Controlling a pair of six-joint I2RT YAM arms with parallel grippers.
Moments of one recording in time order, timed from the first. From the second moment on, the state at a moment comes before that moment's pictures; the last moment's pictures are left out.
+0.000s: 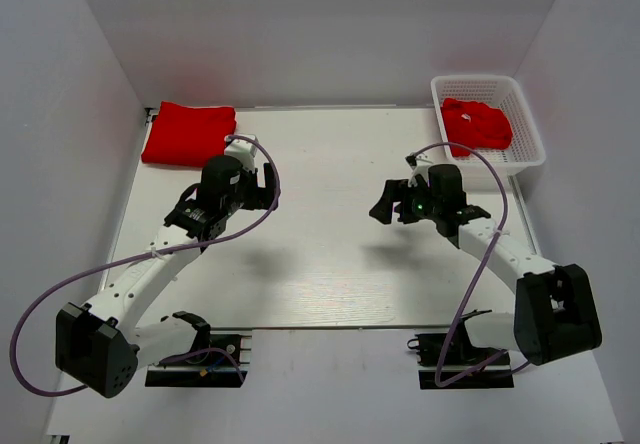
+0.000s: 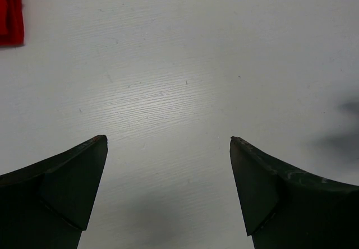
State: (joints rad) left arm -0.46 1.12 0.90 -0.29 -0.10 -0.22; right arm 0.31 1.28 0.70 -0.06 -0.42 0.25
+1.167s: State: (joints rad) left arm -0.45 1.17 0.92 -0.35 -0.16 -0.25; right arm -0.17 2.44 2.22 -0.43 -0.05 0.35
